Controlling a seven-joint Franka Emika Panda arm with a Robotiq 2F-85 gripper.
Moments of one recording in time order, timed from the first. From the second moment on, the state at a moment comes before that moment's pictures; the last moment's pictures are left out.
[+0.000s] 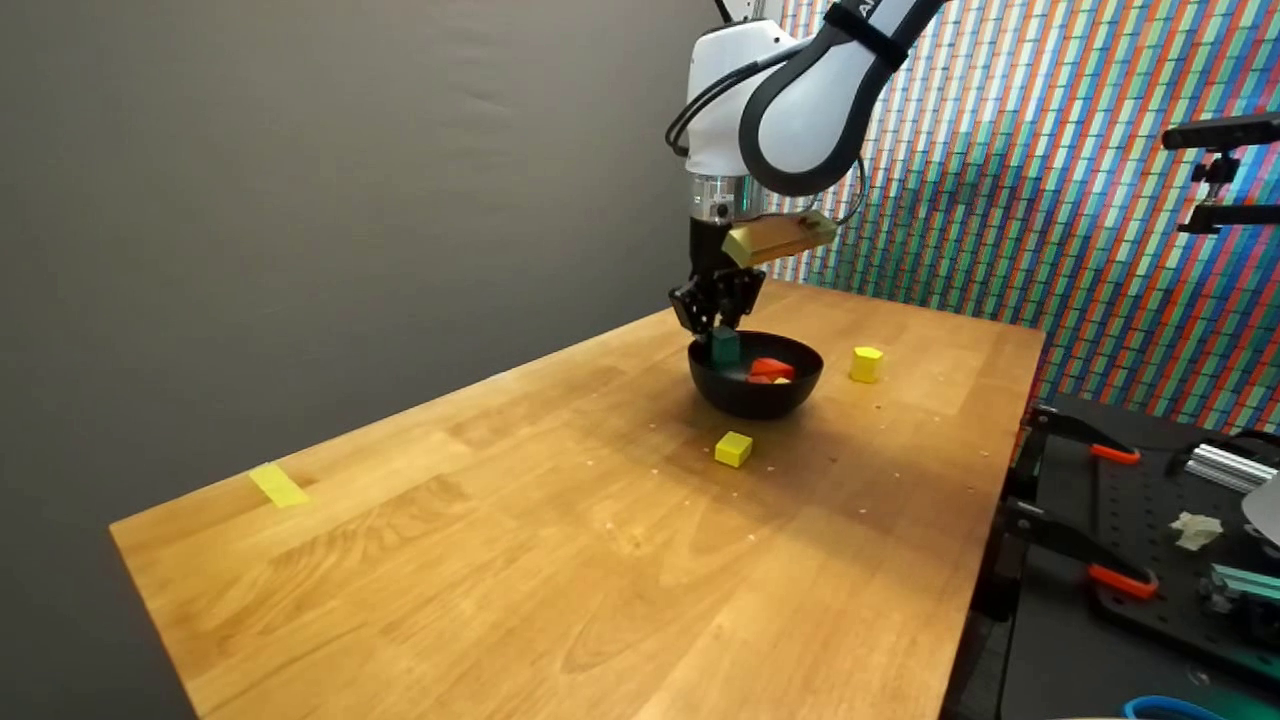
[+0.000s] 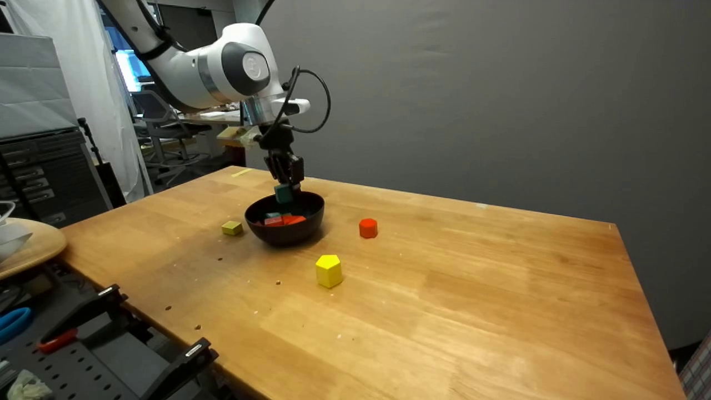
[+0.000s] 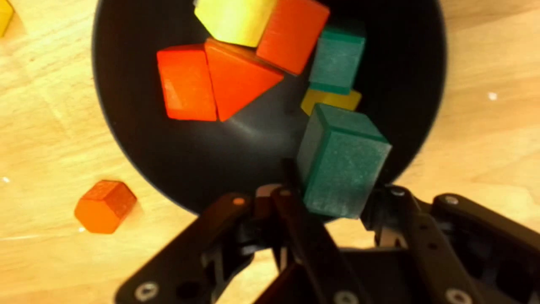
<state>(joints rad) 0.31 0.42 -0.15 -2.16 -0.17 2.62 0.56</state>
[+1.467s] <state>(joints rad) 0.47 0.55 -0.11 -1.98 -0.40 2.64 1.08</state>
